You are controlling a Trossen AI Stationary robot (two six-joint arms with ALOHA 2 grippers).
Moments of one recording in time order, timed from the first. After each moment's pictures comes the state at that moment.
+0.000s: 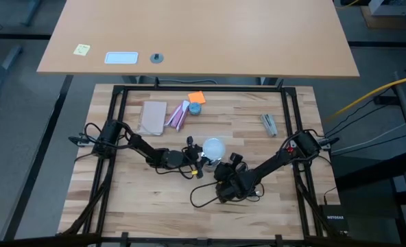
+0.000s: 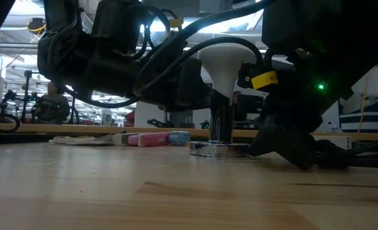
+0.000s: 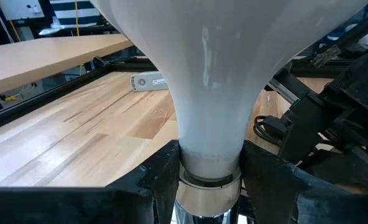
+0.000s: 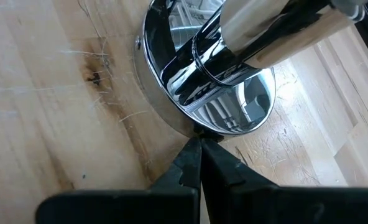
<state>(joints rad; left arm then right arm) -0.21 2.08 0.76 1.14 -0.53 -0.03 0.49 2.05 1.14 -0.52 0.81 0.72</state>
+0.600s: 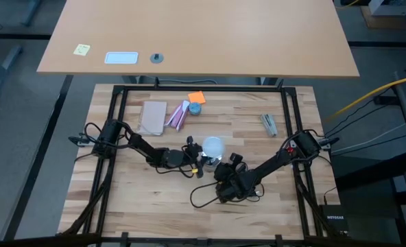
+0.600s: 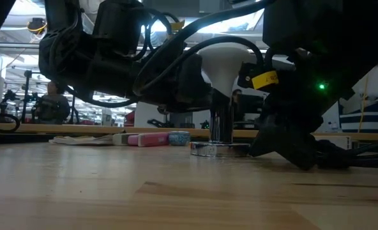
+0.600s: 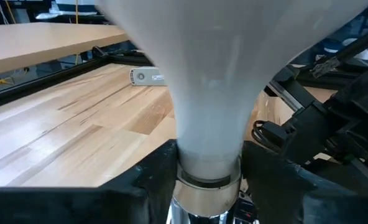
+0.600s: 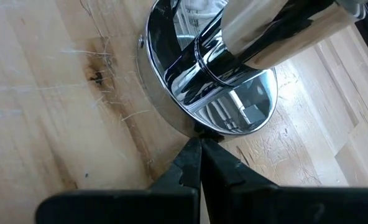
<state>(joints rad) -0.20 2.08 0.76 1.14 -0.51 -0.13 0.49 2.05 1.14 -0.52 0.81 0.72</state>
